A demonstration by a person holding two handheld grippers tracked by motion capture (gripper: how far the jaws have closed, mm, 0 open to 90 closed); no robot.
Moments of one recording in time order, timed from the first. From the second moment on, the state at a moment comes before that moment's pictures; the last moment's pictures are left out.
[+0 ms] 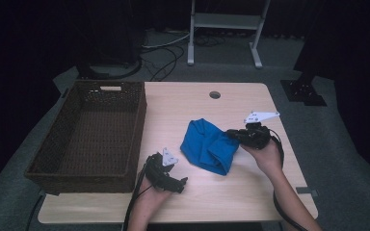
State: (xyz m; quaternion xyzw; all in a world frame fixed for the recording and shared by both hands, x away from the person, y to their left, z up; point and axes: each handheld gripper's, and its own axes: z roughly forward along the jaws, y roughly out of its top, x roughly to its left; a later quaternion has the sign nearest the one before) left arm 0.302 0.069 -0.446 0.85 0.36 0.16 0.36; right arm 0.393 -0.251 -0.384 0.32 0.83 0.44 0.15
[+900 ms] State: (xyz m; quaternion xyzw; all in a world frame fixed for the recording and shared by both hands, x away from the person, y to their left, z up) left arm 0.302 0.069 -0.446 0.85 0.36 0.16 0.35; right arm 0.375 -0.283 -0.401 0.34 0.82 0.43 0.14
